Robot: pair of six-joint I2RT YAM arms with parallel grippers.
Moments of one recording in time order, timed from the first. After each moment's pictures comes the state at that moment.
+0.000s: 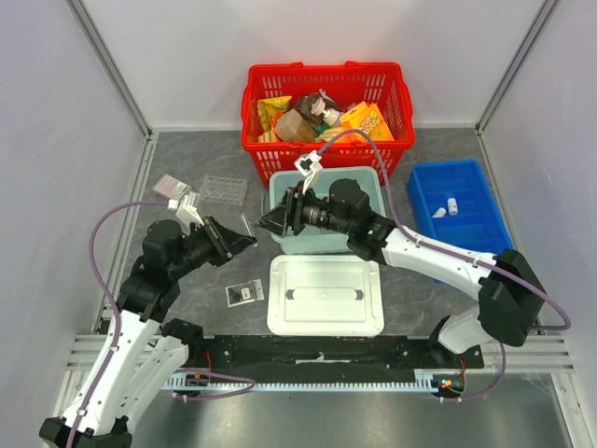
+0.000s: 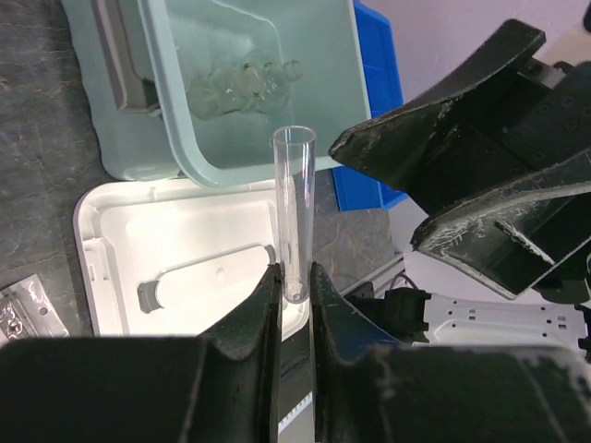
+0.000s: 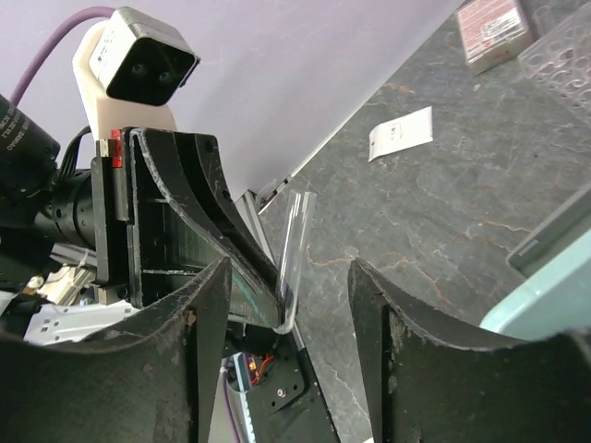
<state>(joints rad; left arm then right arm) -0.31 0.59 0.70 -0.46 0.40 -0.87 0.88 1.47 1.05 0.36 -0.34 0.68</state>
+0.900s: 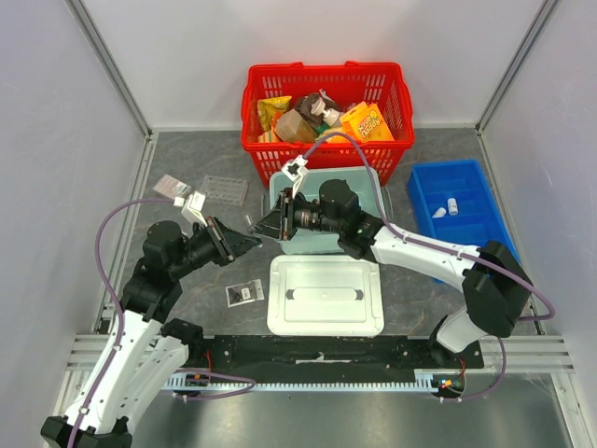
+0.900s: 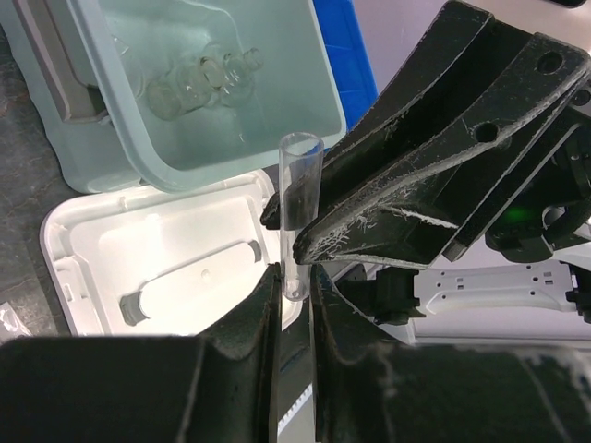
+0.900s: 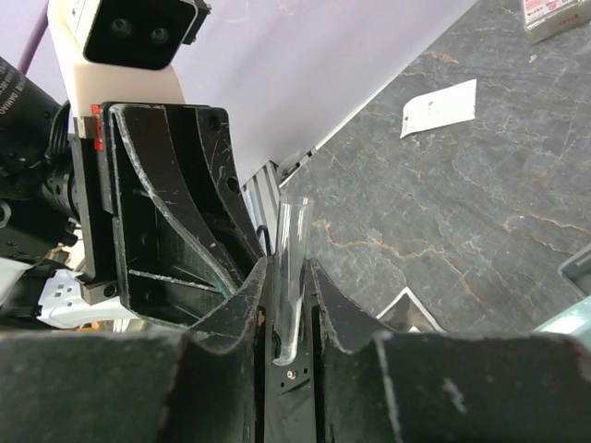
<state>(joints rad) -0.31 0.58 0.65 -0.35 0.50 -0.84 0.89 1.56 1.09 0.39 -0.46 0.69</state>
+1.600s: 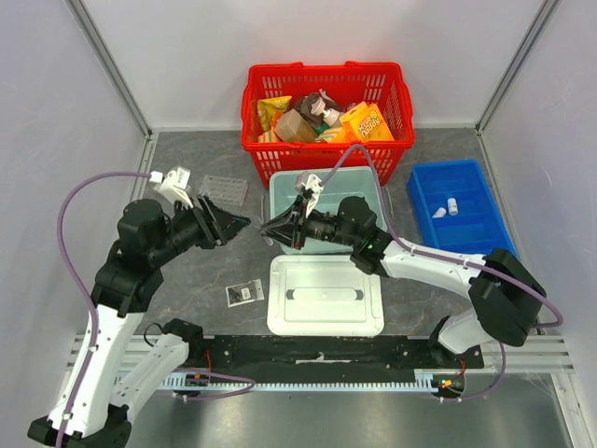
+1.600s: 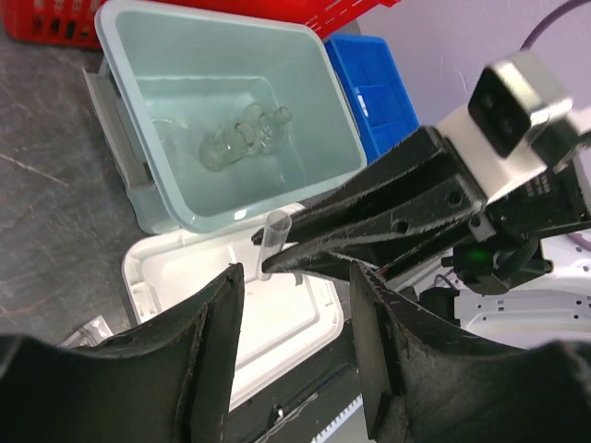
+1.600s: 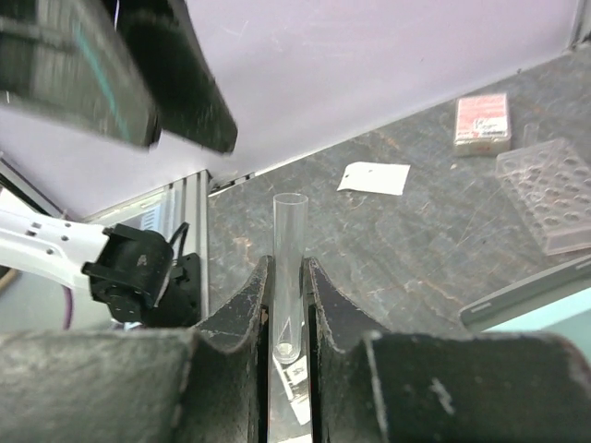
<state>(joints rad) -0.31 0.68 0.99 -0.62 0.37 -0.65 0.89 1.49 0.91 0.66 -0.46 0.35</state>
